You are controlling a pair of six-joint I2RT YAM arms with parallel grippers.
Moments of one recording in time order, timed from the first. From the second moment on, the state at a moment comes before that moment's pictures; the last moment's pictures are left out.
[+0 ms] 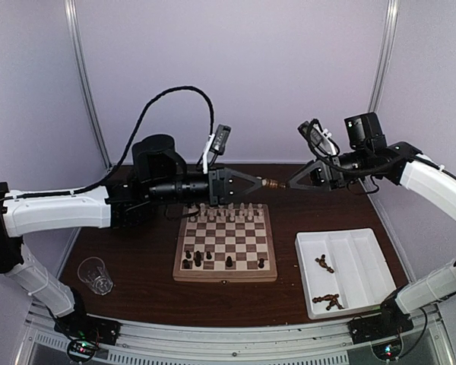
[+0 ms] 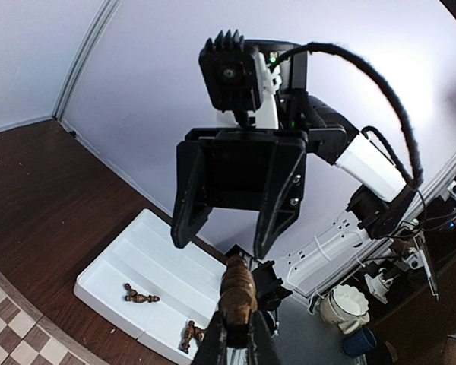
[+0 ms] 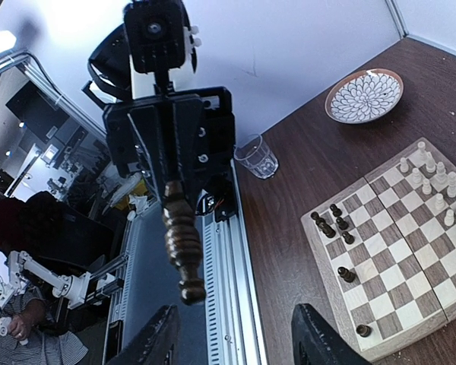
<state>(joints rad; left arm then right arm) -1.01 1.48 1.16 0.32 0.43 -0.62 0.46 1.31 1.27 -0.58 -1.13 0.09</state>
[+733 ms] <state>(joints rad) -1.01 1.51 1.16 0.34 0.45 -0.64 0.51 1.32 1.27 -0.52 -1.21 0.13</state>
